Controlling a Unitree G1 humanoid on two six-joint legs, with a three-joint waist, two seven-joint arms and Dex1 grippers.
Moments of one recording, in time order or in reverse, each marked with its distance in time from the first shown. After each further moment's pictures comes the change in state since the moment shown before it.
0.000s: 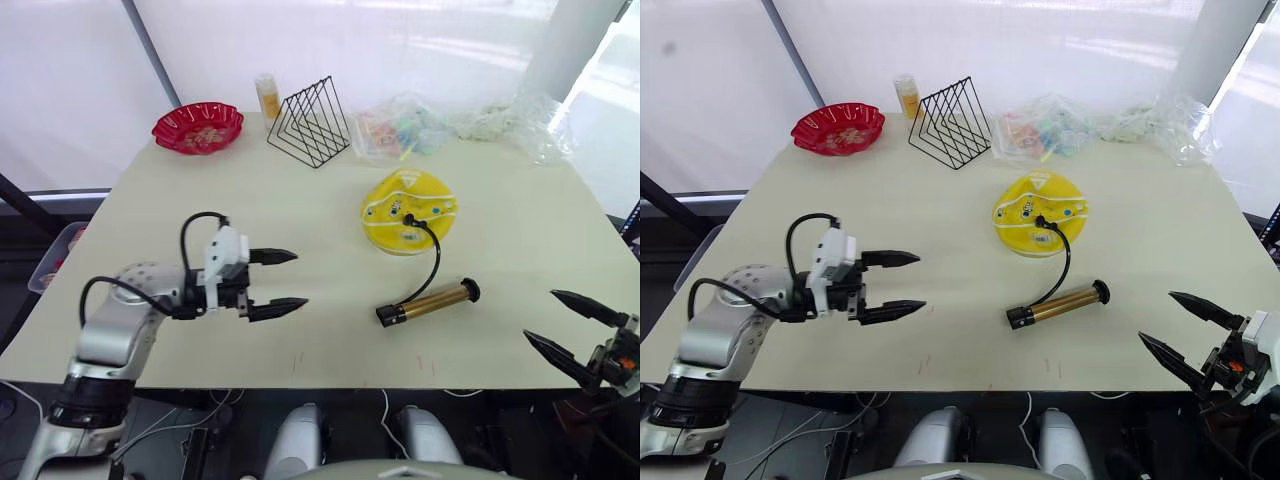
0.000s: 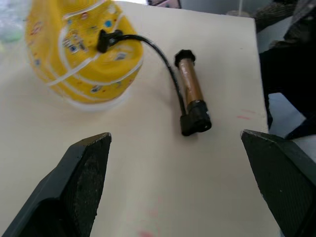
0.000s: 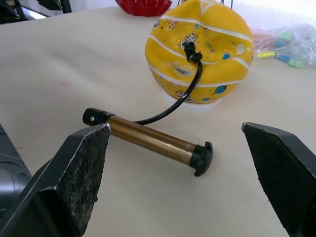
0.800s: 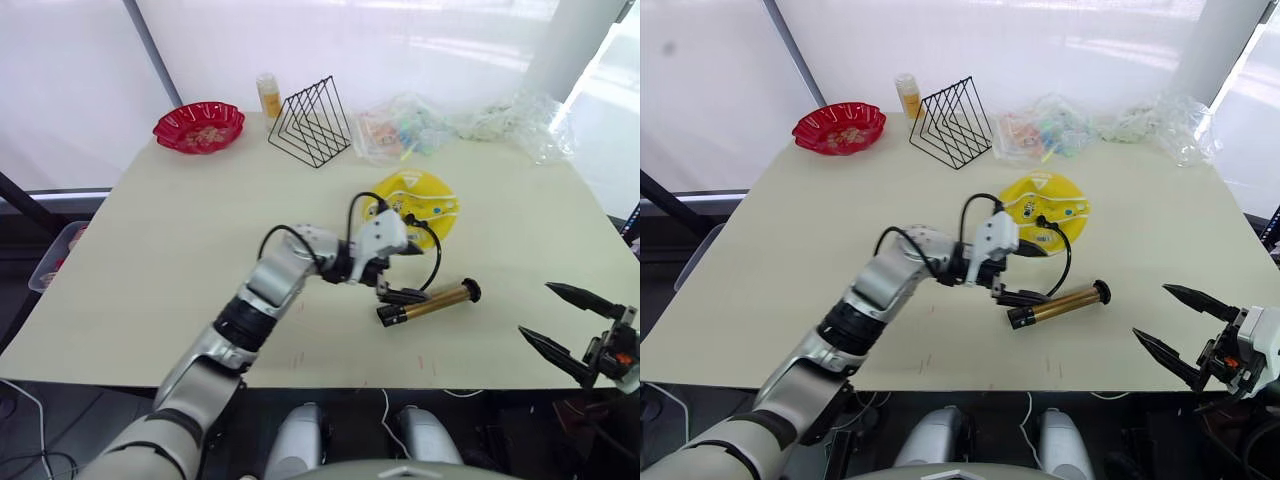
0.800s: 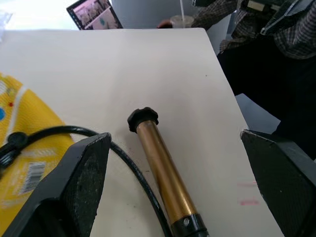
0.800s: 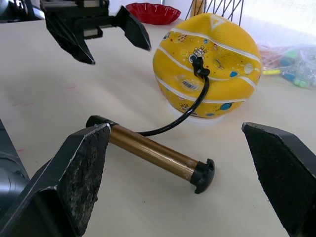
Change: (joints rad) left arm -0.488 -0.493 -0.491 0.249 0.251 0.135 0.150; right arm -0.038 -0.007 0.016 -0.032 -0.007 -0.033 -0.010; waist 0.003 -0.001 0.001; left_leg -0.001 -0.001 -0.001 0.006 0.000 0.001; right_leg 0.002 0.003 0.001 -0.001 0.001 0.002
